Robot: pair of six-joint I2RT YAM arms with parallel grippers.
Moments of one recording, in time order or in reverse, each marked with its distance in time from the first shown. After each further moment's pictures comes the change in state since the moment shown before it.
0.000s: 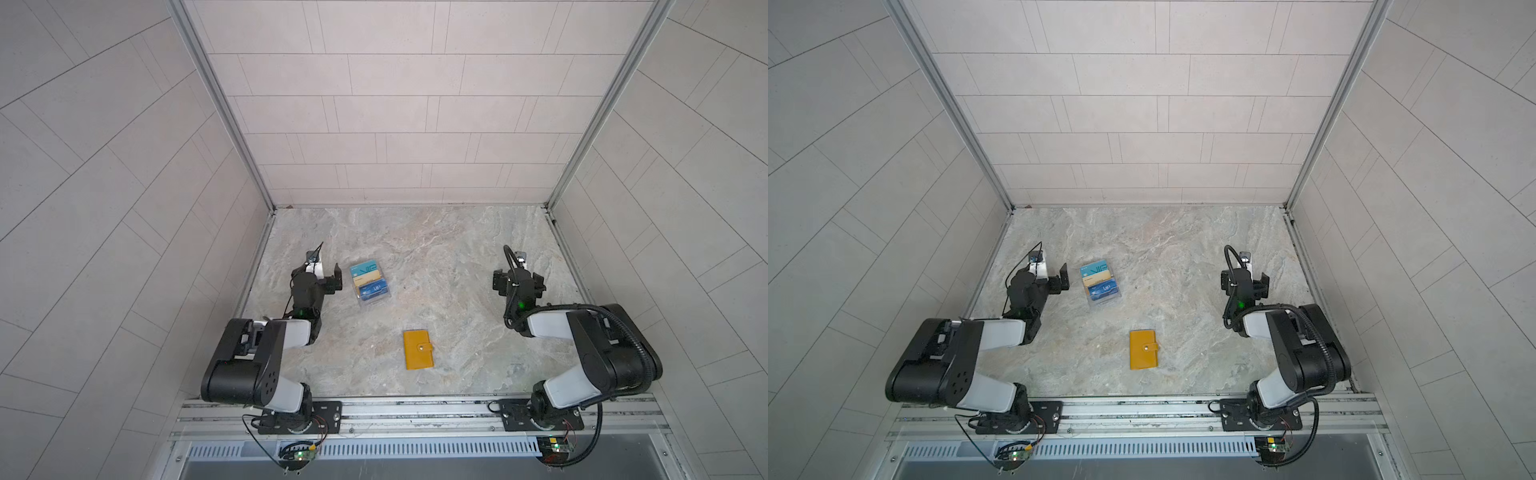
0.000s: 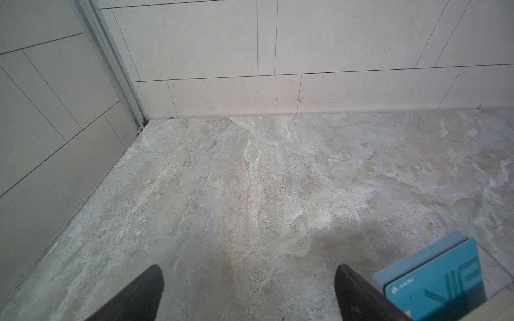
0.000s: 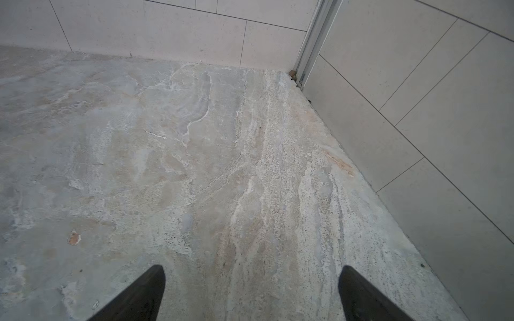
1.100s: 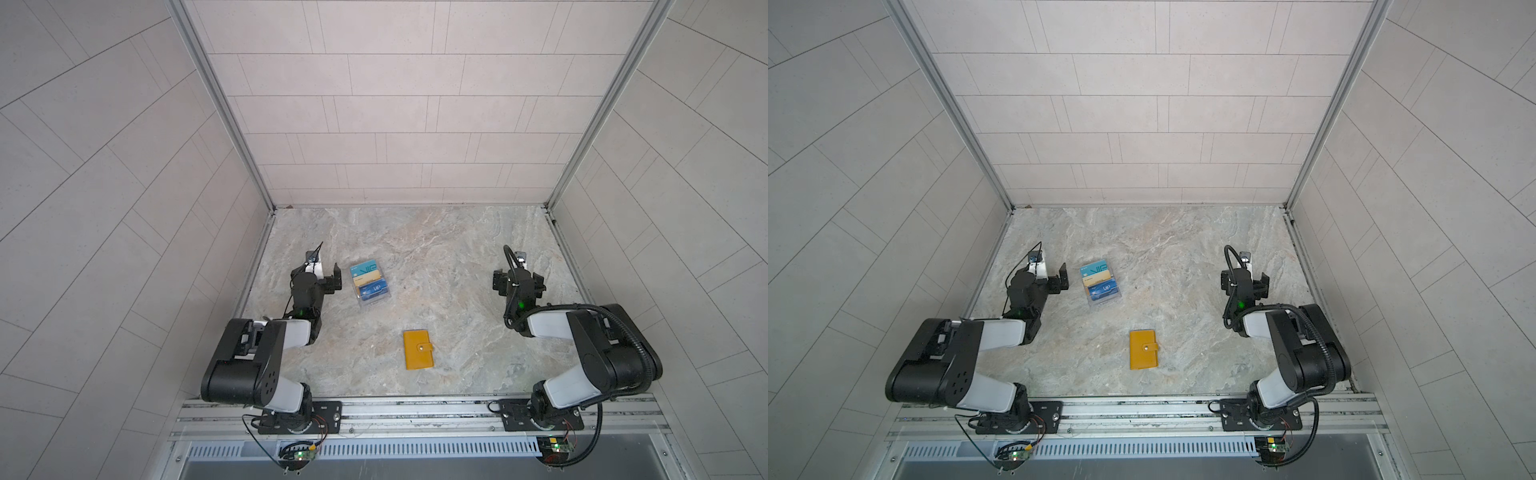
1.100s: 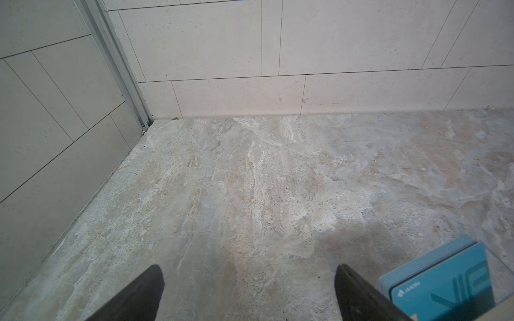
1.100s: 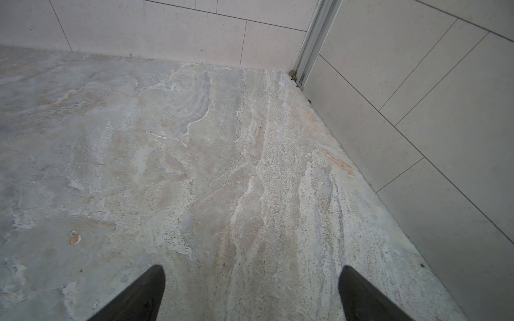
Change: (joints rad) left arm -0.010 0.000 0.000 0.003 -0.020 0.000; right arm 0.000 0.000 0.000 -0.001 0.000 0.000
